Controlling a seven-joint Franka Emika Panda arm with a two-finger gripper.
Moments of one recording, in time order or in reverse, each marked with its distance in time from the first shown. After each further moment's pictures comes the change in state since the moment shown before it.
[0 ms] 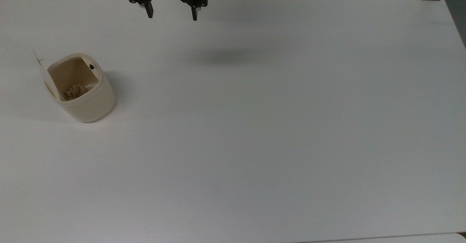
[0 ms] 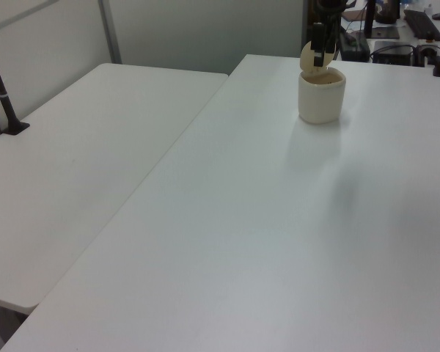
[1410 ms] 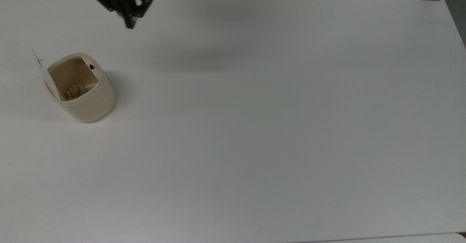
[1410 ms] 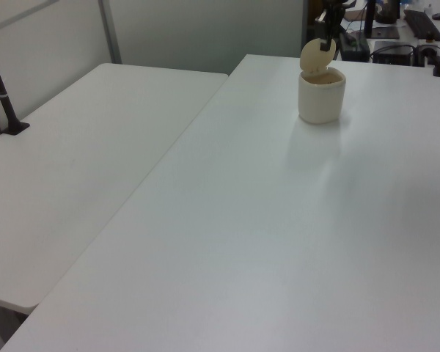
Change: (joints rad) arm -0.062 0.019 -0.094 0.002 0.001 0.113 0.021
